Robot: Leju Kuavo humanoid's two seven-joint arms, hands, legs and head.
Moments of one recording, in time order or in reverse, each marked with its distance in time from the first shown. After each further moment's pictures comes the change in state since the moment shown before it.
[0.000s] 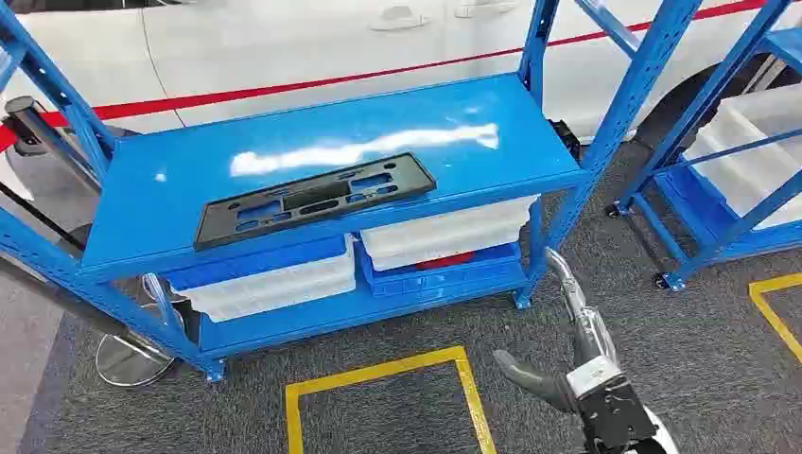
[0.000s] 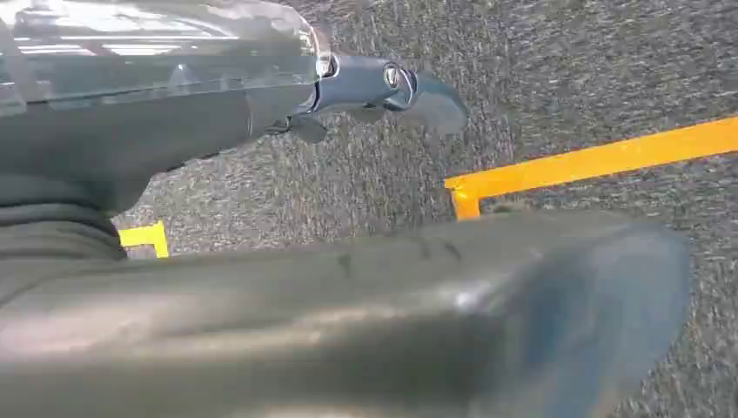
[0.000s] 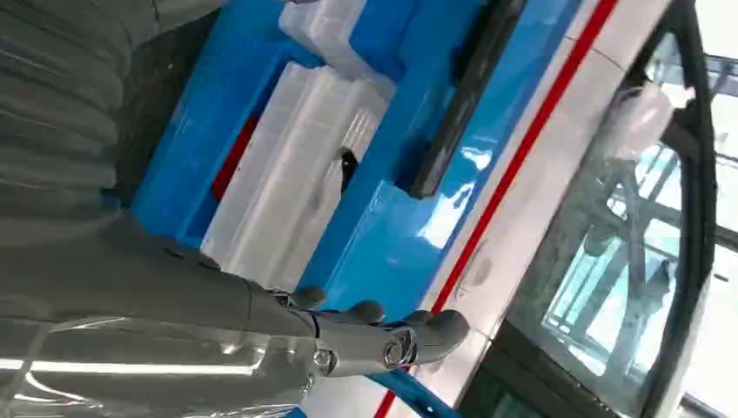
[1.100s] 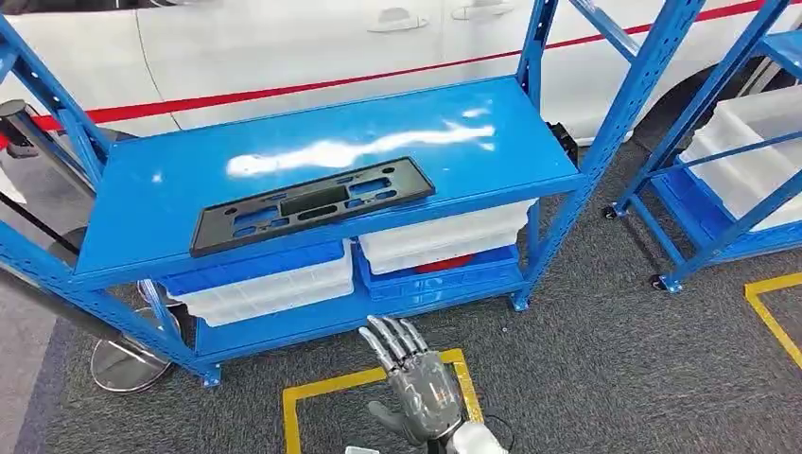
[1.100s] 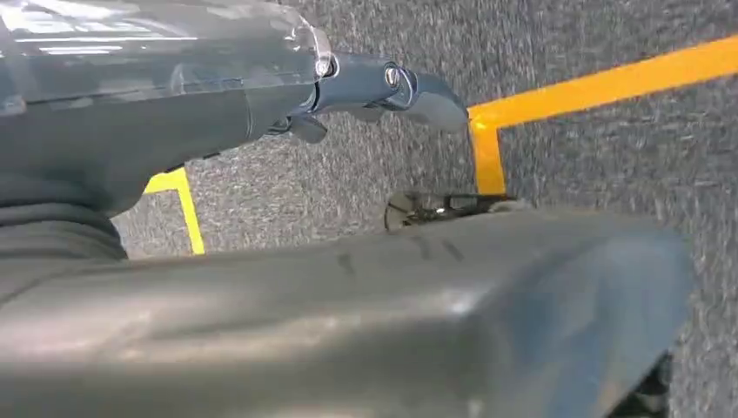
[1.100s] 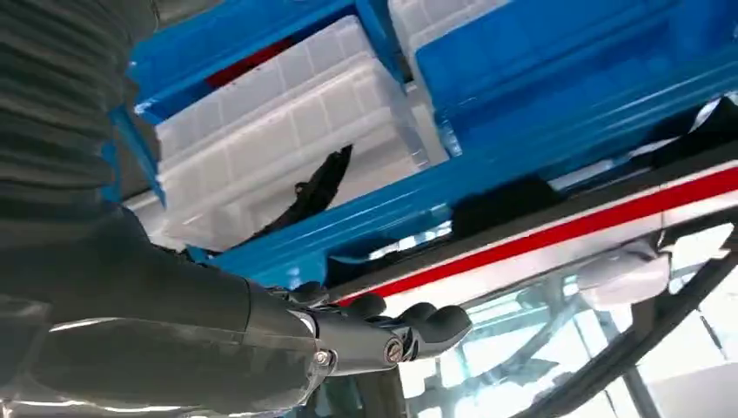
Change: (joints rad) left arm -0.026 -0.063 0.026 0.037 0.002 -0.031 0.060; right arm -0.361 0.078 0.669 0.746 0.751 -0.519 0.132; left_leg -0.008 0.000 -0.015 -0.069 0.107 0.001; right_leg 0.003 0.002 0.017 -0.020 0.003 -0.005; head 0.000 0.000
